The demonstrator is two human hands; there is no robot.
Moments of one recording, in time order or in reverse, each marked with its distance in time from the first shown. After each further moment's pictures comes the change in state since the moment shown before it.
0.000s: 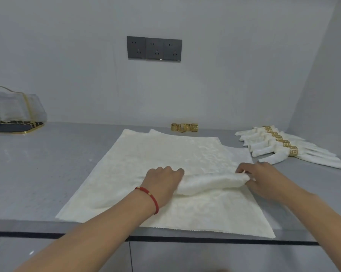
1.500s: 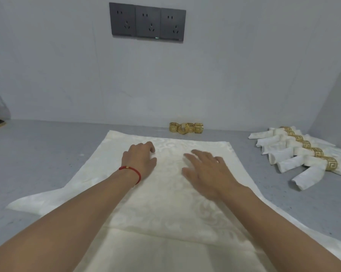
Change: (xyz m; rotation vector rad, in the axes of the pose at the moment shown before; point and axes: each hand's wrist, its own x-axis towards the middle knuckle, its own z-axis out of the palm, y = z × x) left_hand 0.196 -0.127 0.095 -0.423 0.159 -0.367; right_hand 0.174 -0.084 0.086 -0.088 0.007 -0.033
